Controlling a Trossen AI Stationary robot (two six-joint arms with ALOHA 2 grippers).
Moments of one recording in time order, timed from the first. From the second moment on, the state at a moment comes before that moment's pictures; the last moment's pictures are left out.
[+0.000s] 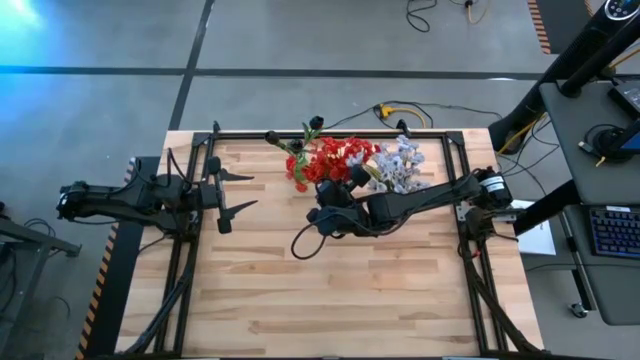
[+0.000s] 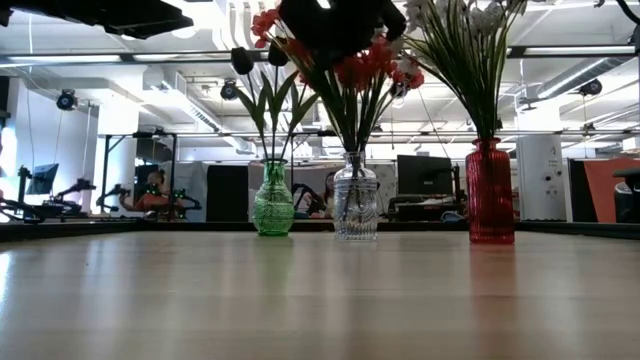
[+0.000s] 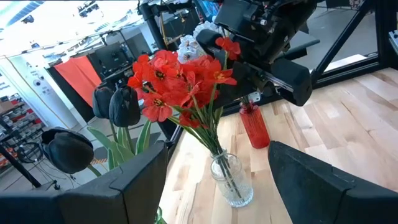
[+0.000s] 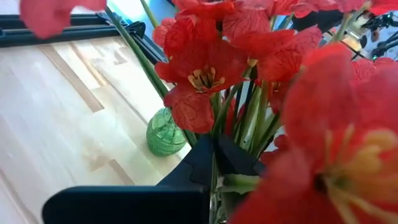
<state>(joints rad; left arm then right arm) -0.09 0.46 0.49 -0.08 -0.31 0.38 0.16 1.86 1.61 -0.58 1.02 0.34</state>
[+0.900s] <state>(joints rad) -0.09 0.46 0.49 -0.09 -0.35 0.38 0.16 1.87 1.57 -0.65 1.06 0.59</state>
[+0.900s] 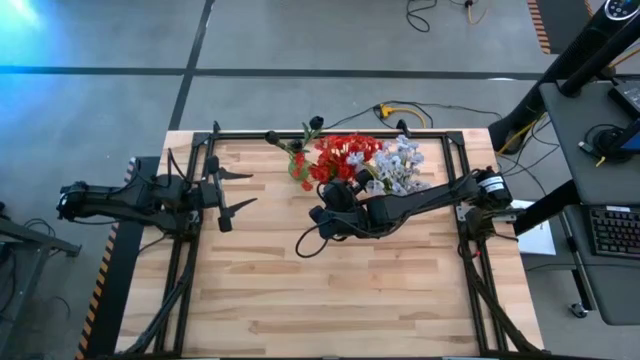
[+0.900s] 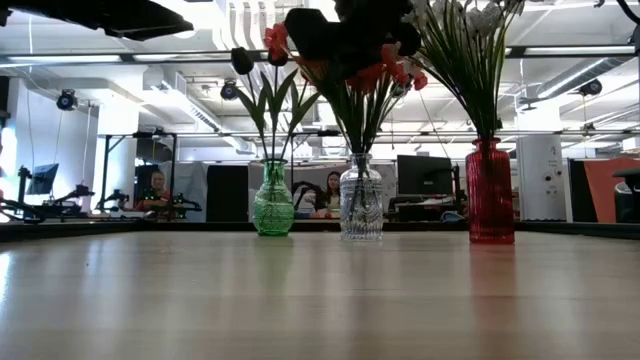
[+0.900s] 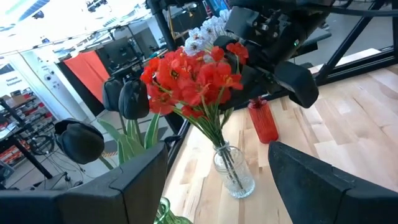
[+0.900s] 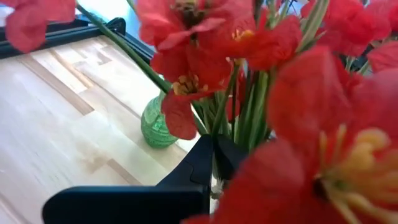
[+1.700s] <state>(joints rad) -0.09 0.46 0.49 -0.09 -0.35 0.38 0.16 1.87 1.59 -0.66 1.07 0.57</state>
